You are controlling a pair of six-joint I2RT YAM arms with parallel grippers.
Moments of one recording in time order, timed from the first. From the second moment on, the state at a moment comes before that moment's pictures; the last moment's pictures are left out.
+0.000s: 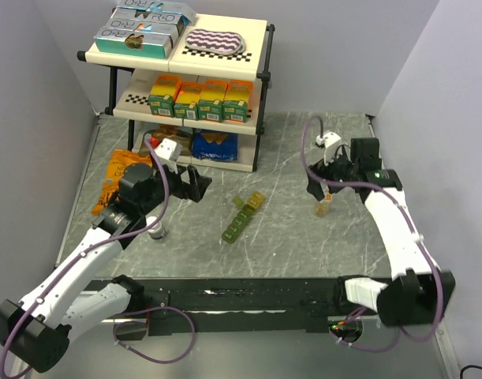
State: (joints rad) left arm -0.50 0.92 0.83 -0.08 0.14 -0.23; right arm 0.08 1.13 1.09 -0.72 -0.41 -0.46
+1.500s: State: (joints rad) left arm -0.49 0.91 0.74 -0.22 0.04 -0.11; right arm -0.01 1.61 1.19 -0.83 -0.22 -0.36
